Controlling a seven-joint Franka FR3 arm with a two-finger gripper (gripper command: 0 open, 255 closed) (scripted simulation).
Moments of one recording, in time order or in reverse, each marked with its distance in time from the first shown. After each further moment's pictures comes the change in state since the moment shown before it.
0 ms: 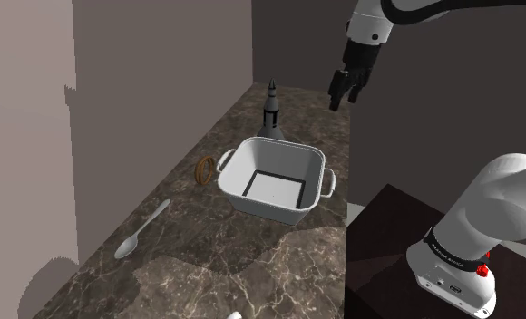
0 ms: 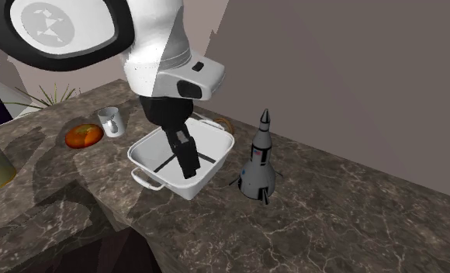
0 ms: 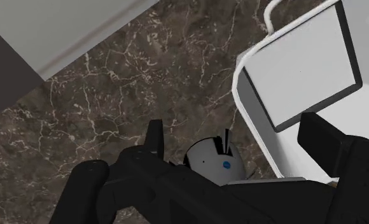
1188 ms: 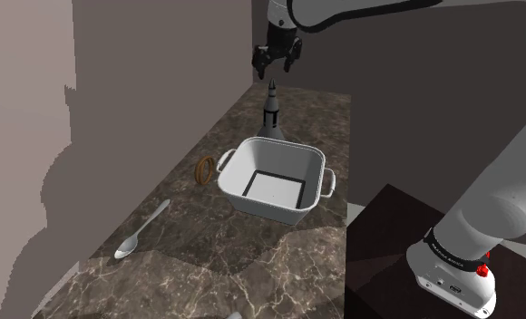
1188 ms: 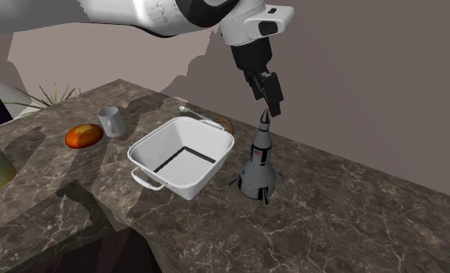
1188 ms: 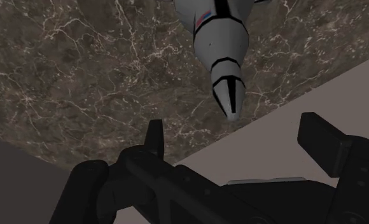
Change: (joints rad) arm -0.064 0.561 0.218 0.545 -0.364 0.228 0.467
